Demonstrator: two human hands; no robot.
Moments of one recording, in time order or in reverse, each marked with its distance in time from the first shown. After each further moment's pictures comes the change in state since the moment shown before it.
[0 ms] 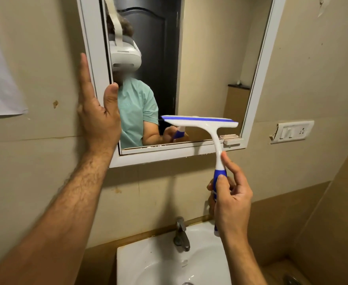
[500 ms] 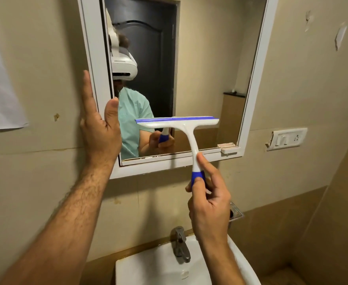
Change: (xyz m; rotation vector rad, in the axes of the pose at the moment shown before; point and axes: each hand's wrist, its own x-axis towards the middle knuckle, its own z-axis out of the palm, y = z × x) left_hand 0.001 -0.007 -0.001 0.048 -0.005 0.012; right_hand -0.013 -0.023 0.038 0.015 -0.088 -0.083
